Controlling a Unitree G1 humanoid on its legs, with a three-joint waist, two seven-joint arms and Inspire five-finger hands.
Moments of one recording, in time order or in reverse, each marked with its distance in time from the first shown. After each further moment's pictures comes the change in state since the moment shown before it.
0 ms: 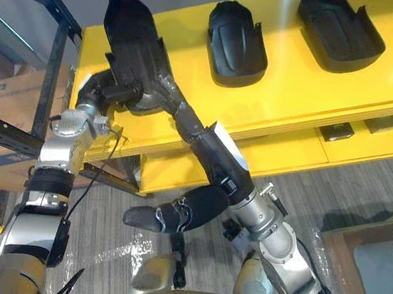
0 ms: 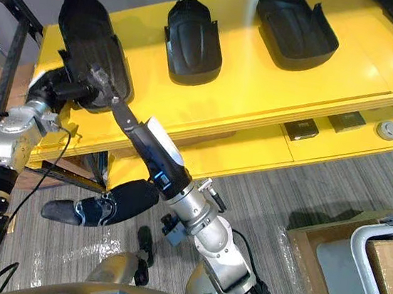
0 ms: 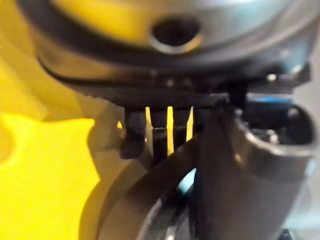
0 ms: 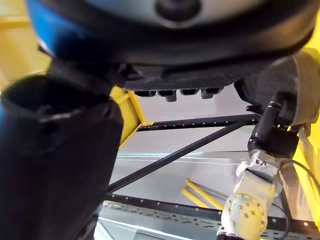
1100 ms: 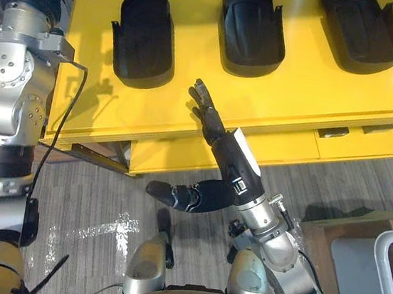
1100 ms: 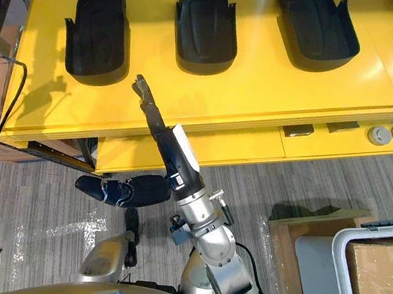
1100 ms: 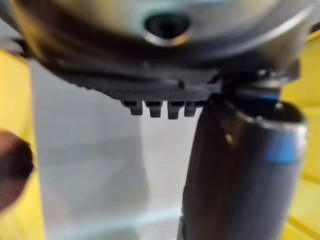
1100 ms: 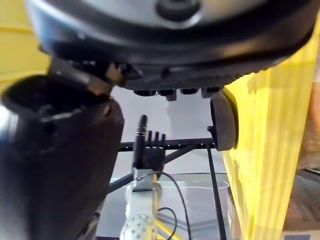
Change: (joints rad) left arm -0.006 0.193 0.115 -0.634 -0.262 -0.133 0.109; right arm 0.124 0.018 -0.058 0.073 -0.097 -0.042 -0.115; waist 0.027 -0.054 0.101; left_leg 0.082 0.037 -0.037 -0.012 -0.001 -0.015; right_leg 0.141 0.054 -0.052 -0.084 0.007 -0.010
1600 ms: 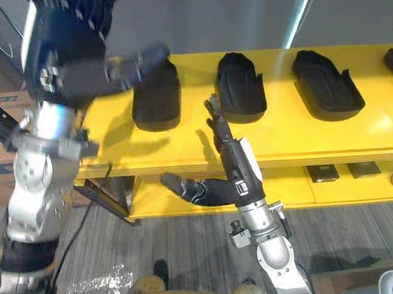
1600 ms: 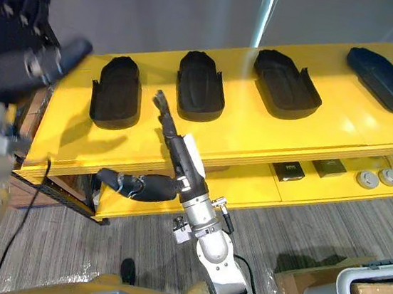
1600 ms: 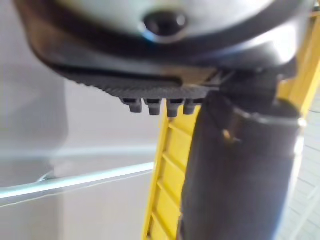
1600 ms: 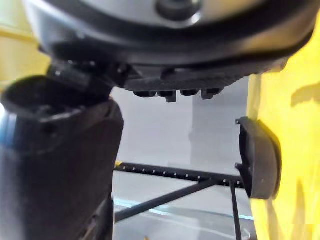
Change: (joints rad) left arm 0.701 -0.420 0.014 -0.430 0.111 -0.295 -0.286; right arm 0.090 0.095 -0.124 0.154 -0.034 -0.013 -0.071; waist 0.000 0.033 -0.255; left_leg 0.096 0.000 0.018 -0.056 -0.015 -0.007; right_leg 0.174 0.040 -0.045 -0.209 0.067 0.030
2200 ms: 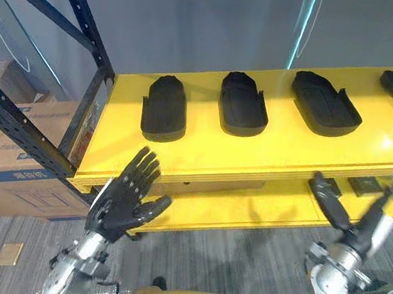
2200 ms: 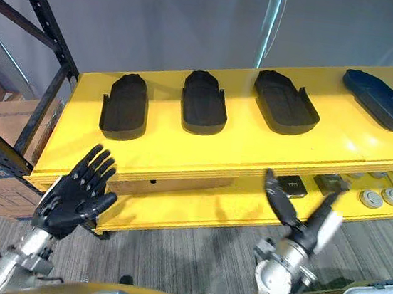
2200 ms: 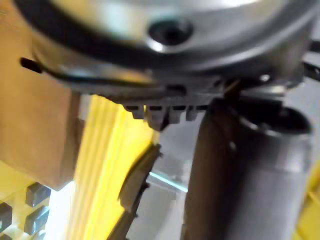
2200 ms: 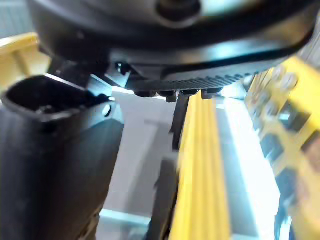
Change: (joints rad) left arm 0.483 -0.172 -0.122 0.507 -0.224 0.023 -0.450; right arm 0.099 0.077 -0.704 0.460 -0.024 -0.030 -0.544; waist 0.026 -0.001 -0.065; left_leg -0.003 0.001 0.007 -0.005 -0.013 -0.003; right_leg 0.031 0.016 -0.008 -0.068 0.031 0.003
